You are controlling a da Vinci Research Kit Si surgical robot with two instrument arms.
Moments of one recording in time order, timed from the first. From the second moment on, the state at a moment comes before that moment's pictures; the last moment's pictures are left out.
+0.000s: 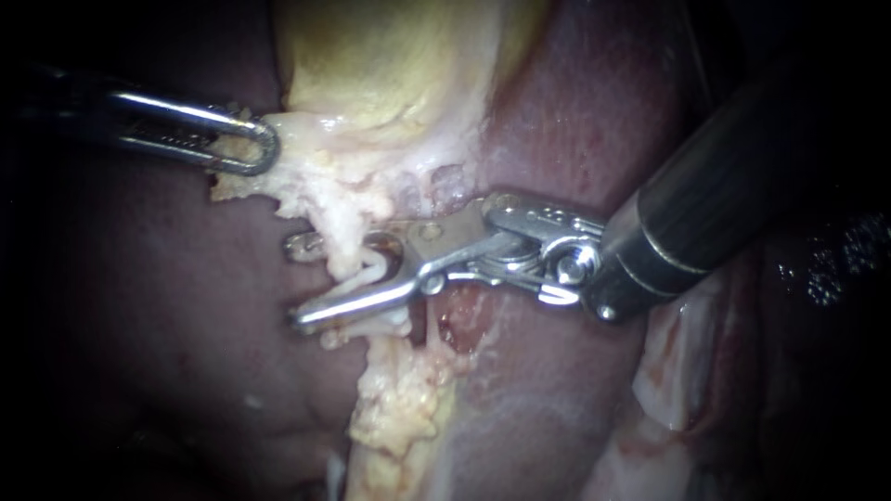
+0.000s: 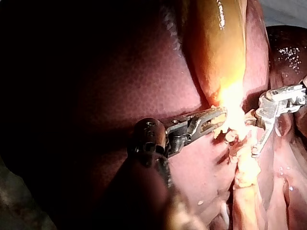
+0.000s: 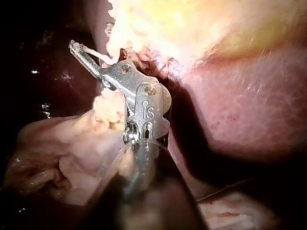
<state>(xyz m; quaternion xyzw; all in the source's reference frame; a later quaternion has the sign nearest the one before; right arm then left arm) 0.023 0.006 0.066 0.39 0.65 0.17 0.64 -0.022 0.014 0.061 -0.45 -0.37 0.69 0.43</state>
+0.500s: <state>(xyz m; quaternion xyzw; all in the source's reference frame) 0.022 0.006 0.061 0.42 0.63 0.19 0.62 -0.022 0.014 0.061 -0.45 -0.37 0.69 0.43</state>
